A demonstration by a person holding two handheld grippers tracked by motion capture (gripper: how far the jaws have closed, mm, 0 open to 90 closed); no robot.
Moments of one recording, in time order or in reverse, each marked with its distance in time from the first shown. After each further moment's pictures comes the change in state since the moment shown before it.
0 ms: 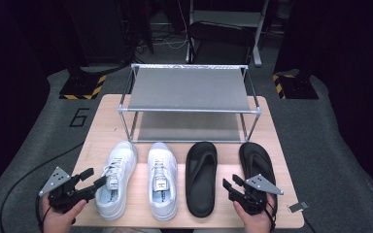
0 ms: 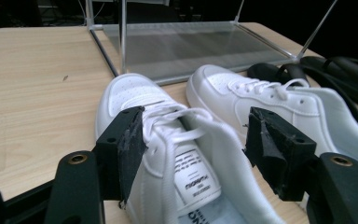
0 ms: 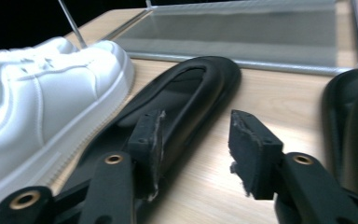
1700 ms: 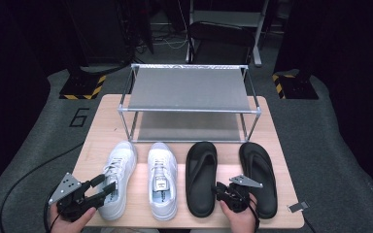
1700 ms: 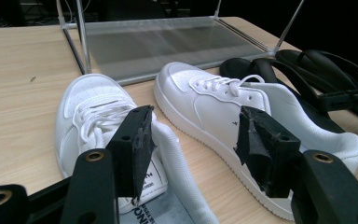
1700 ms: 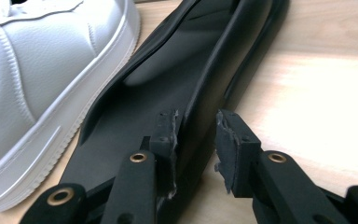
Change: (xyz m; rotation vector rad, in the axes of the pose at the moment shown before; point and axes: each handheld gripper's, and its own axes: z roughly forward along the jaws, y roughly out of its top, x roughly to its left) left arm -0.040 0.003 -0.004 0.042 -0.033 0.047; right arm 0.012 -0.023 0.045 0.190 0.034 0.110
